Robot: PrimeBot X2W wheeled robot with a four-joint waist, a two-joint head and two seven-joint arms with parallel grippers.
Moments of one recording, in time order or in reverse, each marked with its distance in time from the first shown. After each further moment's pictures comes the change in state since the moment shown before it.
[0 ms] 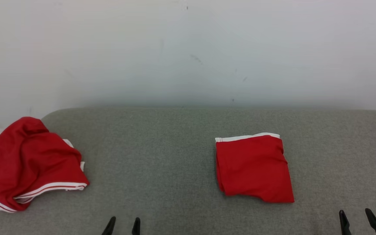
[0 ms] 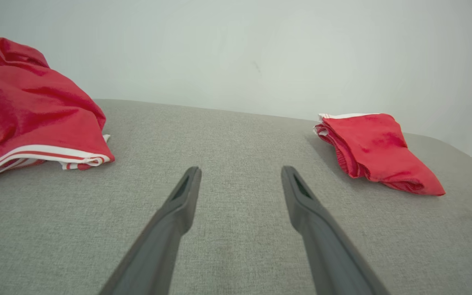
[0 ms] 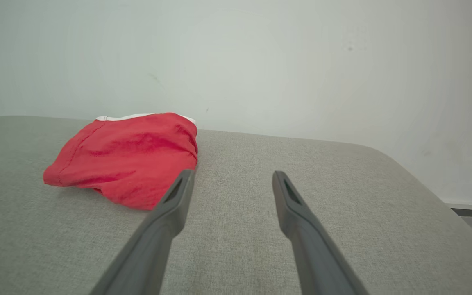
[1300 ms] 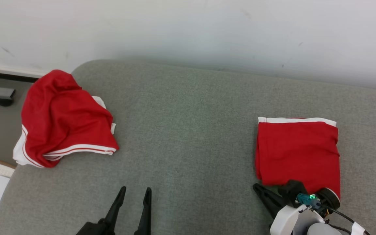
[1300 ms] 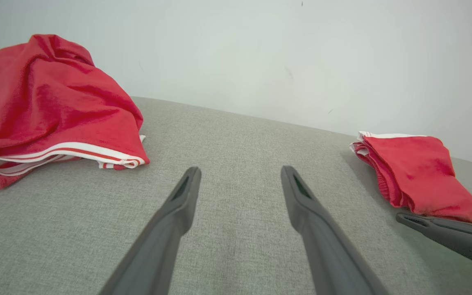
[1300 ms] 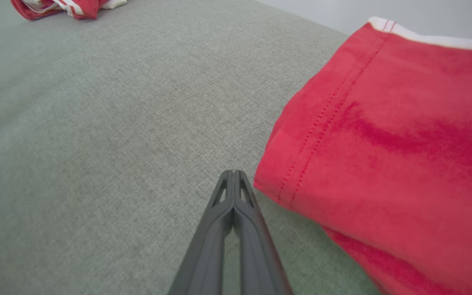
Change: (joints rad) left arm -0.100 0.000 -0.085 -0.096 -0.040 0.073 0.000; right arm -0.589 -0.044 0.788 0.439 0.254 0.000 0.169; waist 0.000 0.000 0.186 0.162
